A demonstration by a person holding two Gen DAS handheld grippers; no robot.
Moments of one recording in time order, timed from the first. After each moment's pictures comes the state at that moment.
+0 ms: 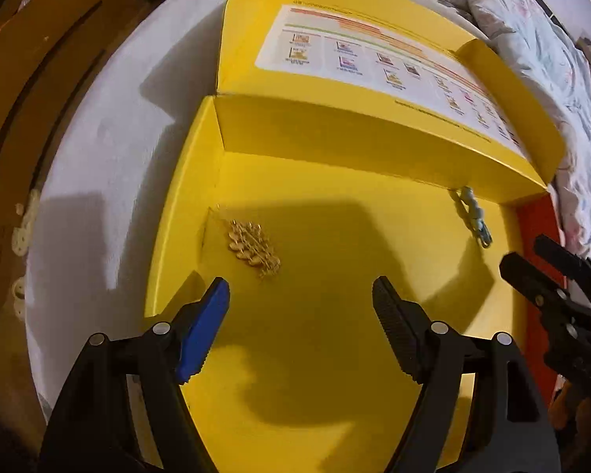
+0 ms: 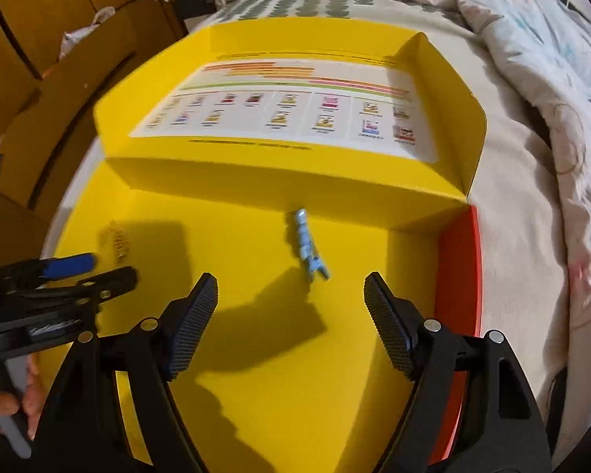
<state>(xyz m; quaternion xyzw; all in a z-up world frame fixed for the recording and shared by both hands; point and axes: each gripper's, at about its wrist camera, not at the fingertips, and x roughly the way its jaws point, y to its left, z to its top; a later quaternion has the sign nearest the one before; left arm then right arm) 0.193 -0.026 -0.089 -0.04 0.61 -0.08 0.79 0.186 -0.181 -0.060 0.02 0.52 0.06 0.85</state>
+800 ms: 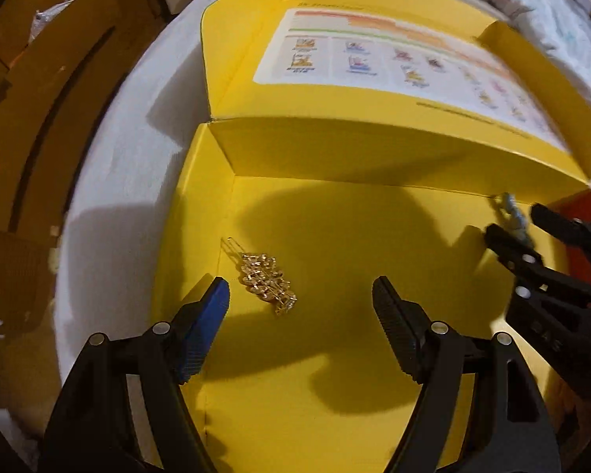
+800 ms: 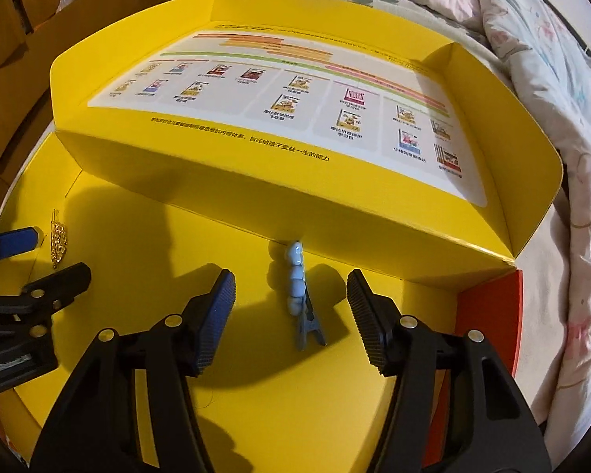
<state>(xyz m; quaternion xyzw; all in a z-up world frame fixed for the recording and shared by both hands) 0.197 -0.033 -0.097 0.04 0.60 -0.02 0.80 0.227 -0.163 -0.100 -0.06 0.53 0.06 0.84</state>
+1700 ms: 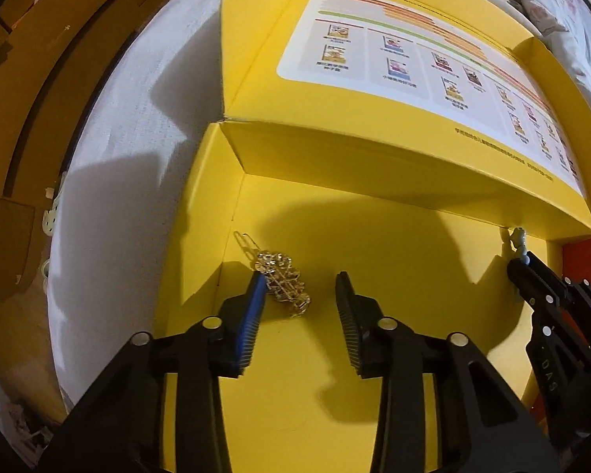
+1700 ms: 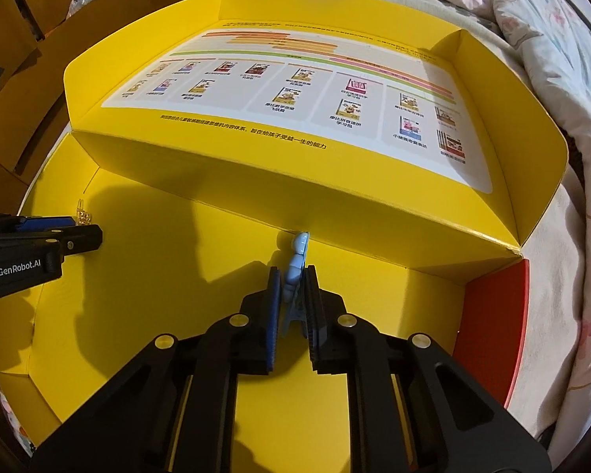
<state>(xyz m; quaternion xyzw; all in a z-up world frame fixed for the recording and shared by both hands) 0.251 -0.015 -0.101 -0.01 0.65 0.00 0.76 0.223 -0.173 -0.097 -0.04 0.54 0.09 0.84</state>
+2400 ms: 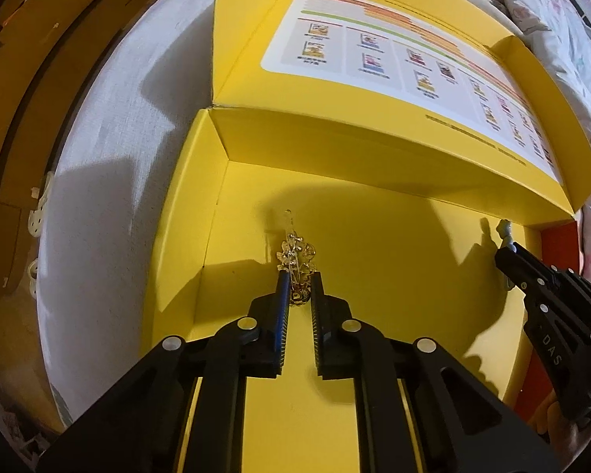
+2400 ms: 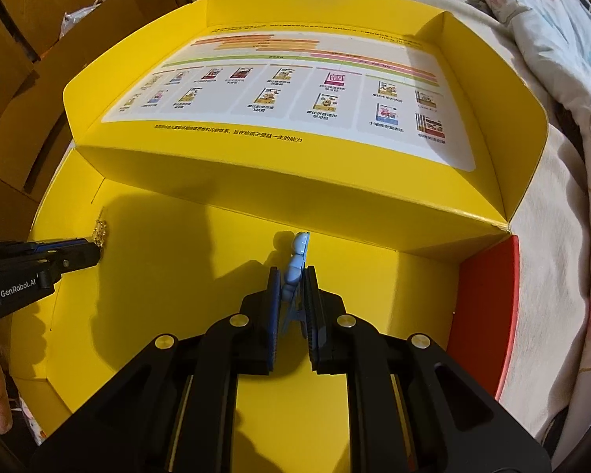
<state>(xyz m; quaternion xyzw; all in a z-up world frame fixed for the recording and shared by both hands) 0.238 -0.007 -0.093 -0.03 0.65 -0.03 0.76 0.219 -0.189 -0.089 0.01 0.55 0.09 0.83</state>
